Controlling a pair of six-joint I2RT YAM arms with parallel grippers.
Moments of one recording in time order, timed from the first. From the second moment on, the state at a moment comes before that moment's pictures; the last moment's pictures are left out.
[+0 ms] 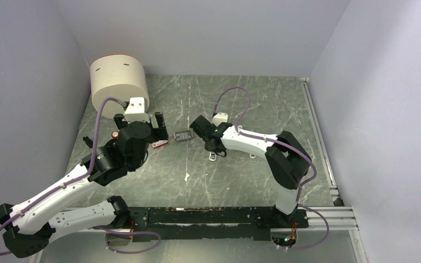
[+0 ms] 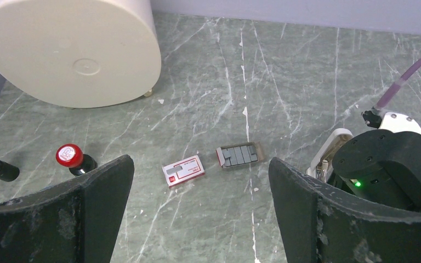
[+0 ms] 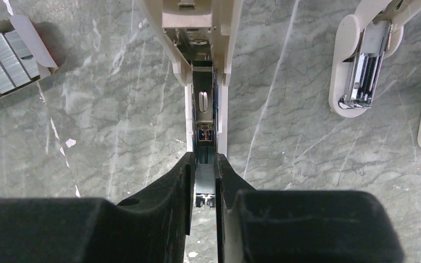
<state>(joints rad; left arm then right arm) -0.93 0.87 1.00 -0.50 -0.89 -0.41 0.86 1.82 1.25 -0.63 0.49 0.93</state>
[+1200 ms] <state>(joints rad) -0.93 0.87 0.99 -0.50 -0.89 -0.43 0.86 1.76 1.25 -0.47 0.35 0.70</state>
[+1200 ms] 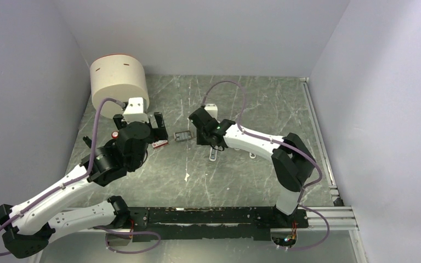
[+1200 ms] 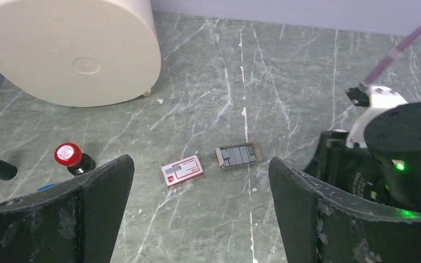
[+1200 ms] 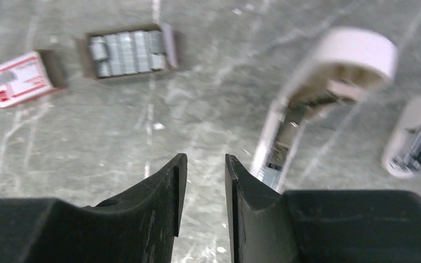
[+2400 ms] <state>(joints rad) -0.93 0.86 0.98 -0.50 -0.89 -0.45 0.87 2.24 1.73 -0.38 0.17 0.39</state>
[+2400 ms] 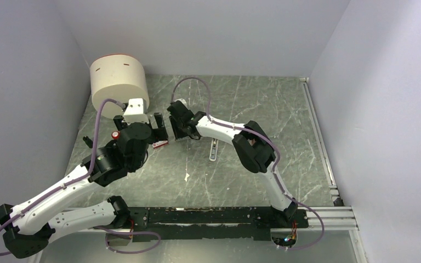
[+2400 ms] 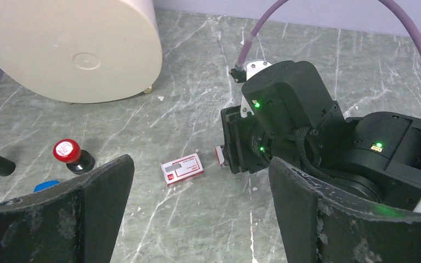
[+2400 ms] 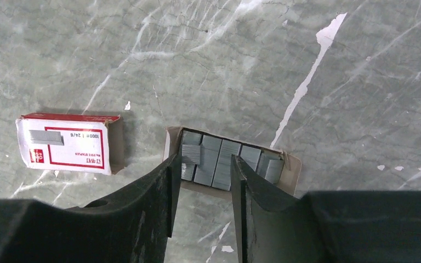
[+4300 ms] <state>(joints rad) -0.93 0.87 0.98 -0.50 -0.90 -0.45 0.95 2.28 1.83 -0.47 0.40 0.38</state>
